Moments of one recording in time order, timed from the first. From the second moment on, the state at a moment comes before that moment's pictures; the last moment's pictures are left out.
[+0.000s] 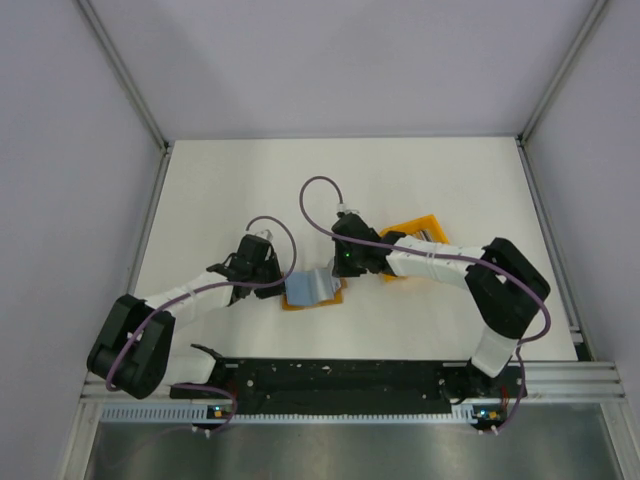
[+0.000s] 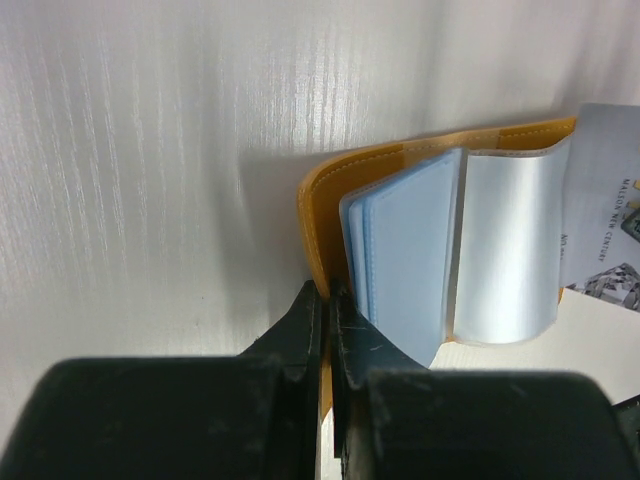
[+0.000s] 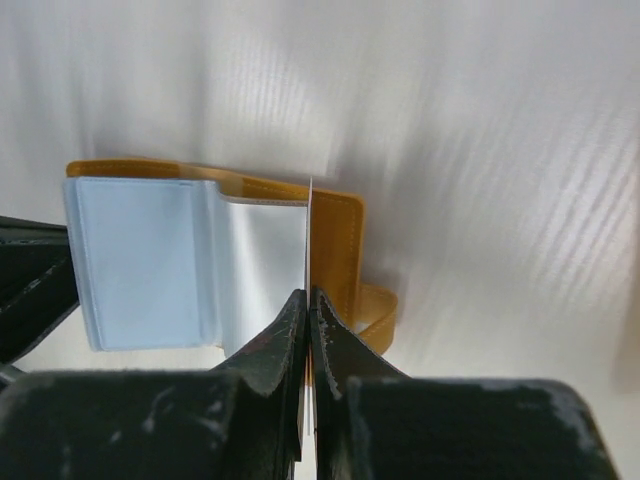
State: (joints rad) left arm -0.45 1.31 0.53 -0.18 0.13 -0.65; right arm 0.86 1.73 1.08 -0.26 0.04 0.73
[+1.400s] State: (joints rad) left arm -0.48 1.23 0.60 -0.28 0.15 -0.67; right arm 0.94 1.71 1.15 -0.11 0.03 0.79
